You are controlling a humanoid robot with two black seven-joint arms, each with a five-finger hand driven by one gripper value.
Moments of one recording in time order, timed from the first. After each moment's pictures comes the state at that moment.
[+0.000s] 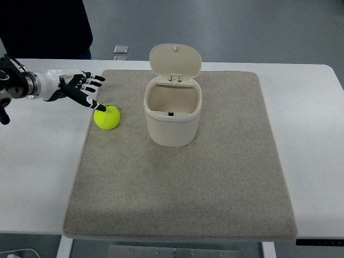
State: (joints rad) left arm -1.51 0.85 0.44 -1.41 0.15 0.03 0.10; right arm 0.02 0.00 -0.10 0.23 -0.01 -0.15 0.37
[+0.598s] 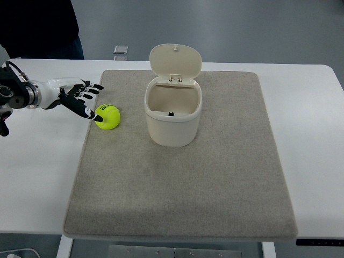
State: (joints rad) left arm -1.52 0.86 0.49 -1.48 0.24 0.11 0.10; right arm 0.02 0.00 -0.10 0.23 -0.01 -0.15 0.37
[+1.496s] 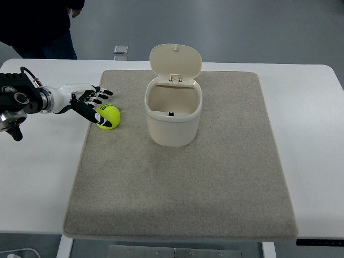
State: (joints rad) left arm -1.48 0.79 0.49 -1.45 0.24 0.13 0.09; right arm 0.02 0.00 -0.10 0.23 -0.01 -0.15 0.37
